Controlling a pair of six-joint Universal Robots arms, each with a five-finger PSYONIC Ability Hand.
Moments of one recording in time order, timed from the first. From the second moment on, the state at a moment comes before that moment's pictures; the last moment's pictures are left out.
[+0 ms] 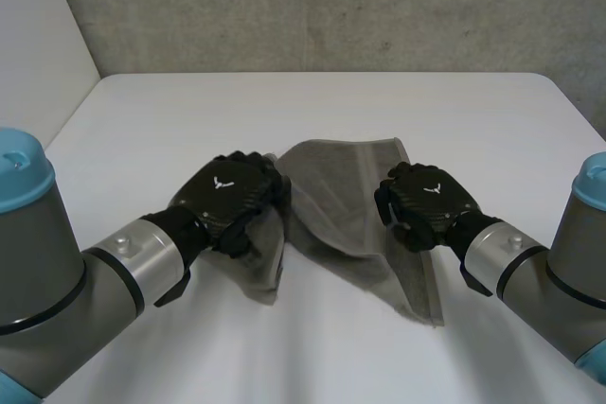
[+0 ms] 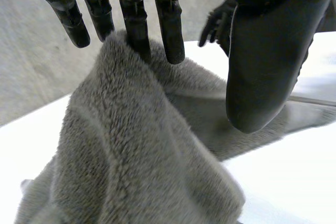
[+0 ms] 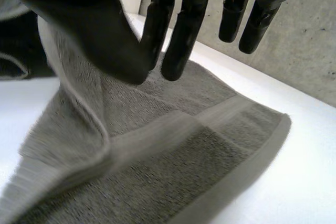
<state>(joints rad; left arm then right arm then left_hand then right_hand) 4.22 -1.74 -1.72 3.16 -1.23 3.28 1.90 -1.24 1.77 -0.21 1.15 2.94 0.57 0.58 0.23 0.23 0.41 1.23 1.23 0.22 0.25 1.06</state>
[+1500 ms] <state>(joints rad) 4.09 -1.68 -1.73 3.08 -1.65 2.92 1.96 -1.16 1.78 -0.27 1.21 2.95 0.33 0.31 0.23 0.23 0.10 0.55 0.57 0.22 0.25 0.34</state>
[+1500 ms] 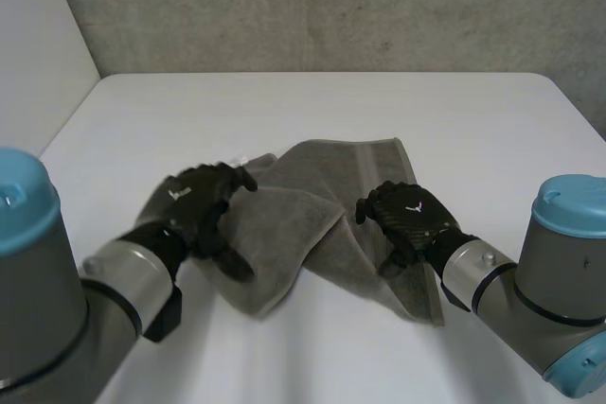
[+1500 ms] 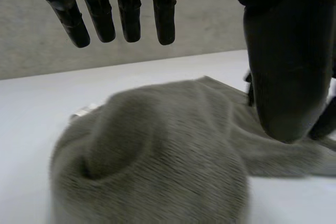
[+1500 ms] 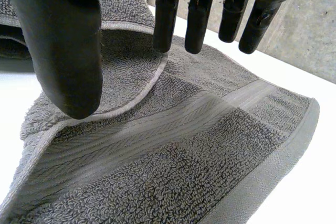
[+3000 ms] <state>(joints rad) 4.18 -2.08 -1.62 3.34 -1.84 2.94 1.99 -0.98 1.52 -0.16 1.27 3.22 0.63 0.63 0.23 0.23 0.45 0.37 0.39 0.22 0.25 0.15</state>
